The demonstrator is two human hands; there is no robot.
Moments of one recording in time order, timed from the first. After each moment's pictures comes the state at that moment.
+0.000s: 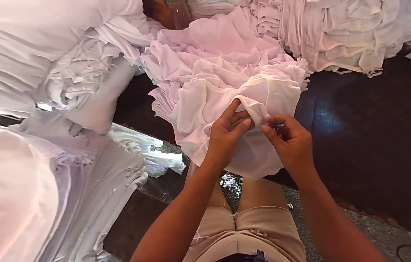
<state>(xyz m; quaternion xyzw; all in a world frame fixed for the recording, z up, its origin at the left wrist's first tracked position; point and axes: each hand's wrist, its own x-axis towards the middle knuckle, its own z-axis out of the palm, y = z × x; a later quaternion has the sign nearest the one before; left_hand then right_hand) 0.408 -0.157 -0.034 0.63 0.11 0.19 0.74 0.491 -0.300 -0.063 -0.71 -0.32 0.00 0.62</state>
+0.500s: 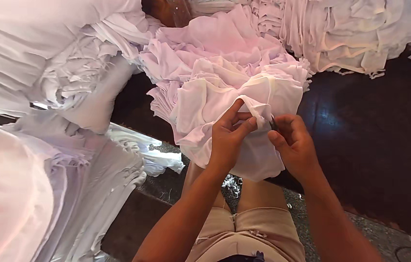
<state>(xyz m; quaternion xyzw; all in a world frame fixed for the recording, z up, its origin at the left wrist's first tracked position) 0.415 -0.167 -0.034 0.62 0.14 0.25 0.73 0.495 -0.310 -0.067 -0.68 -0.33 0.10 0.65</state>
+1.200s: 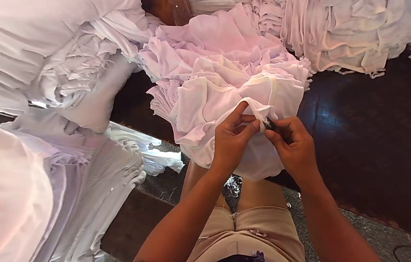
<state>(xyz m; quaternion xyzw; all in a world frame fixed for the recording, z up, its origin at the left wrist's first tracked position) 0.412 -0.173 -0.037 0.64 0.13 0.27 0.71 0.491 -0.304 -0.070 -0.72 -0.34 0.00 0.61</state>
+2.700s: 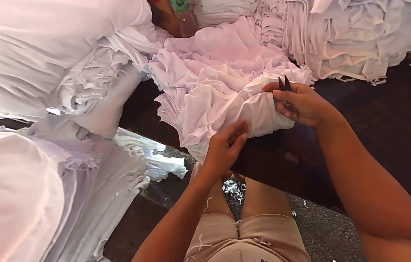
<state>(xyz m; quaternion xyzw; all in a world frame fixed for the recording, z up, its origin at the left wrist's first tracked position) 0.394 -0.135 -0.044 0.82 0.11 0.17 0.53 0.615 -0.270 -0.026 -0.57 -0.32 0.40 0.64</state>
